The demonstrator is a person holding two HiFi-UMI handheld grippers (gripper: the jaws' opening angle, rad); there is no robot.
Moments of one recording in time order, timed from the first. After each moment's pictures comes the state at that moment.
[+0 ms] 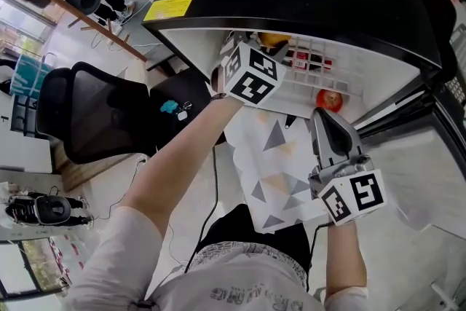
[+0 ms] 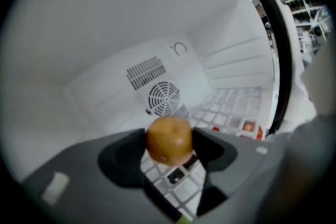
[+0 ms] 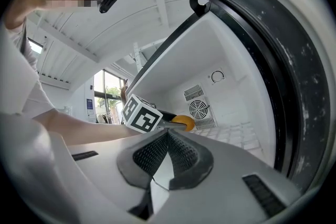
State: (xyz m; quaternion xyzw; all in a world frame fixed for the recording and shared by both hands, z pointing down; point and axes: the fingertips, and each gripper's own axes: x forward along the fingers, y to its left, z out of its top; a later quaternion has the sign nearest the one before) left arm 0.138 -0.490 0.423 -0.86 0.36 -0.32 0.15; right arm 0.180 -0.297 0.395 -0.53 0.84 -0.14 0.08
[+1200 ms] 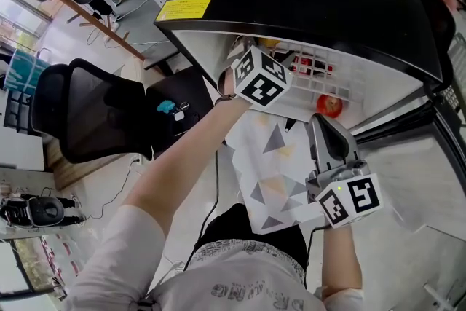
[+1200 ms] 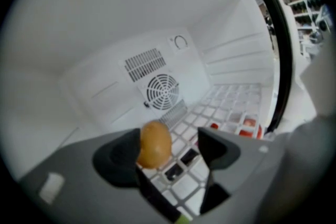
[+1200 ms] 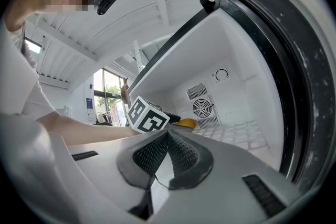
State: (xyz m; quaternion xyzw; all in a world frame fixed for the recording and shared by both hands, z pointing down) left arm 0.137 -0.495 0.439 -0.87 0.35 -0.33 0.13; right arm 0.166 -0.298 0.393 -0.53 0.83 -0.14 0.07
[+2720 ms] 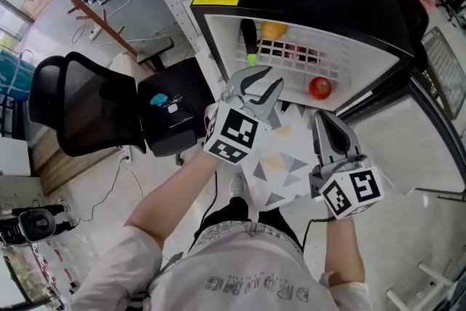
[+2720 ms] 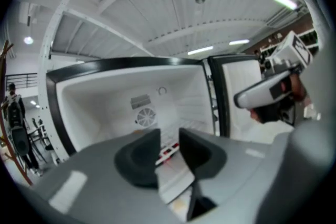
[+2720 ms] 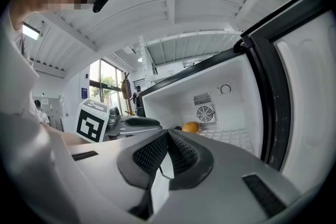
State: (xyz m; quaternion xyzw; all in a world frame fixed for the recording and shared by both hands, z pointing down) left arm 0.080 -0.326 0.362 -0.93 0.30 -0.18 0.09; right arm 0.142 -0.237 0.345 -0.56 0.82 -0.13 0.02
